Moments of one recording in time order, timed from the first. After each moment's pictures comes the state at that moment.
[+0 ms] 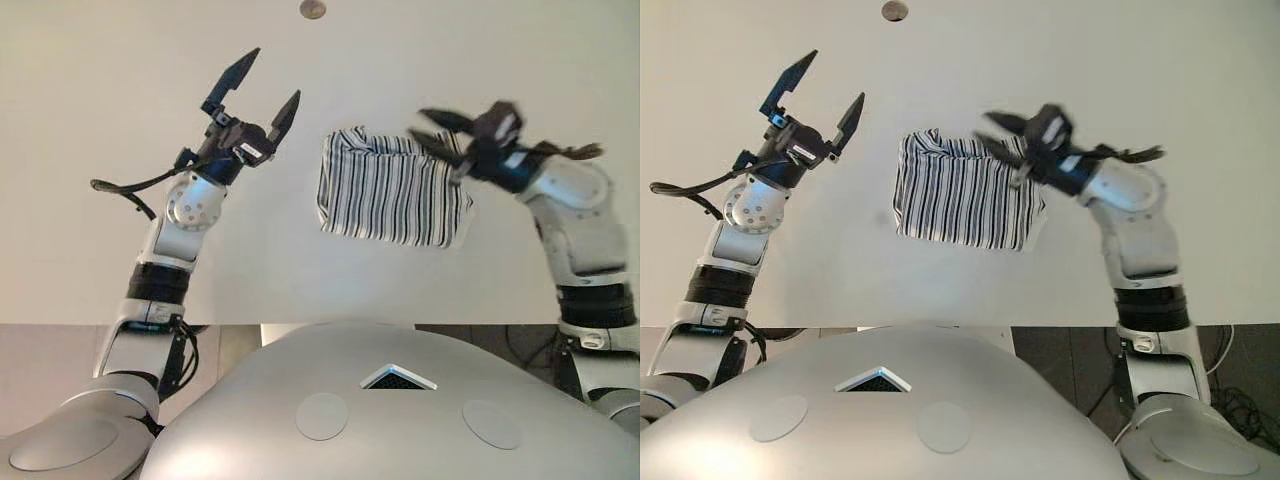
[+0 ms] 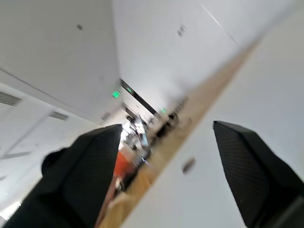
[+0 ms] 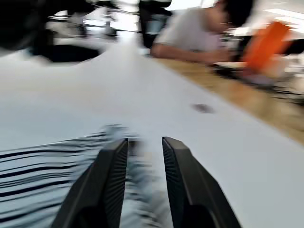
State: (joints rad) left arm -0.05 0.42 -0.16 0.15 0.30 -0.70 -0.10; right arm -0.01 -0.54 0.19 -0.21 0.27 0.14 0.85
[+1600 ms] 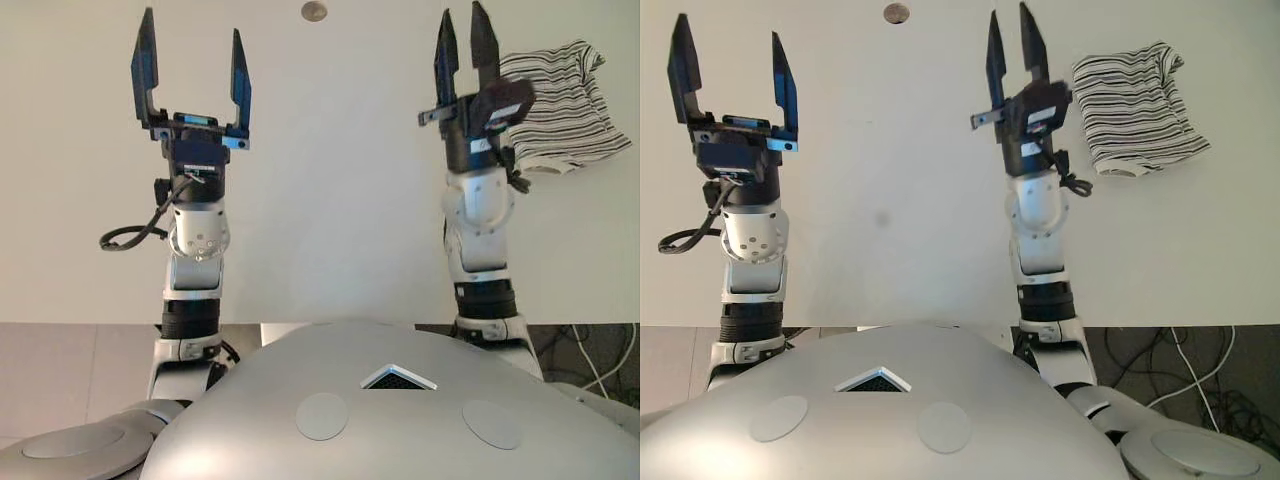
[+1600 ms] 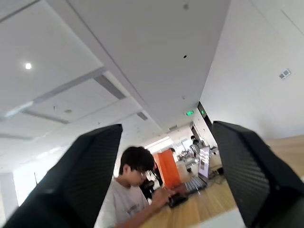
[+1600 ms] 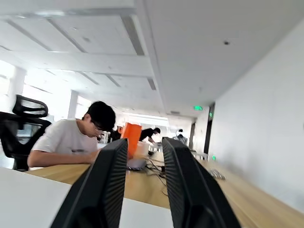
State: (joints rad) left arm 0.14 0.16 -0.01 -0.11 0.28 -0.73 0.12; right arm 0.03 -0.04 0.15 -0.07 -0.09 -0.52 0.07
